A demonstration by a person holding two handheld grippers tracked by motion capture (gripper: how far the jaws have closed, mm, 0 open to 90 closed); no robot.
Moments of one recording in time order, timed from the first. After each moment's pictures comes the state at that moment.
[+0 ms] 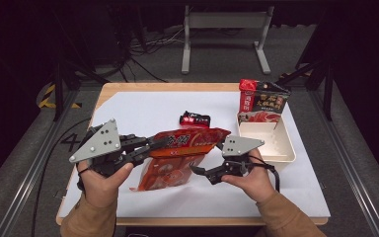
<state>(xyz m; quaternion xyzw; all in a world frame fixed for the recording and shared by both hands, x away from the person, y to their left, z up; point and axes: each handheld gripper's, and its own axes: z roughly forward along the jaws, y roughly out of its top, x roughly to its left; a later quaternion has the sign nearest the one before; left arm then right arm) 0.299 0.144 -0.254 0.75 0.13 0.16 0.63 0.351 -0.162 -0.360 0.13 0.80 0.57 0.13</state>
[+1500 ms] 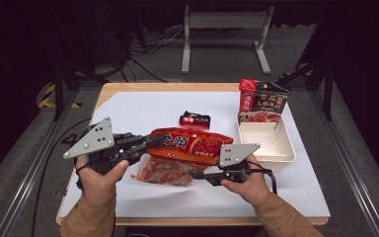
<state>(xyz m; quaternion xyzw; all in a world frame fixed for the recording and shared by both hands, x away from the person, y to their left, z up) 0.309 0.155 -0.261 0.73 0.14 0.14 0.65 0.339 -0.160 -0.361 0.07 0.83 0.55 0.07</state>
